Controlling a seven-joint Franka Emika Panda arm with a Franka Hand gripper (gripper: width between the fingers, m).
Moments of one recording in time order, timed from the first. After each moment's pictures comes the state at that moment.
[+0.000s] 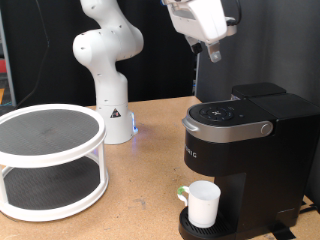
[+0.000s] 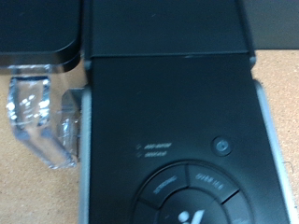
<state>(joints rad) 0.50 -0.36 -0.37 -2.24 0.26 2.07 -0.68</state>
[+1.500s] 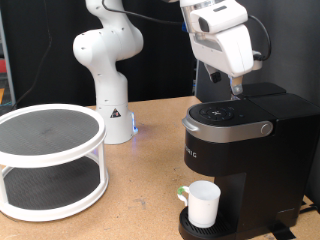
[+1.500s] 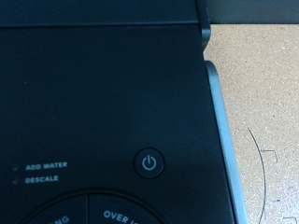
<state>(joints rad) 0.52 -0.18 -0.34 -2.19 0.26 2.21 -0.67</state>
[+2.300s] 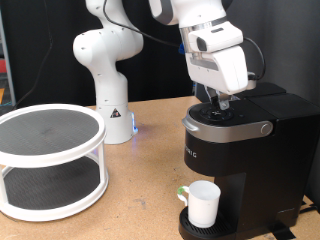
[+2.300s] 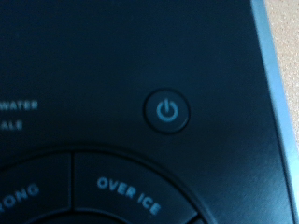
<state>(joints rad) 0.52 -0.18 -0.32 -2.32 0.18 2.41 -0.66</state>
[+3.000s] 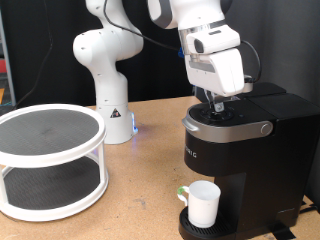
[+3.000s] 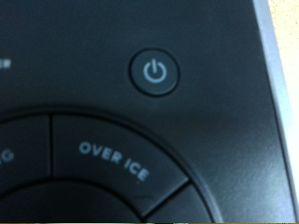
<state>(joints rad) 0.51 -0.18 -0.32 -2.34 0.12 2.45 -0.61</state>
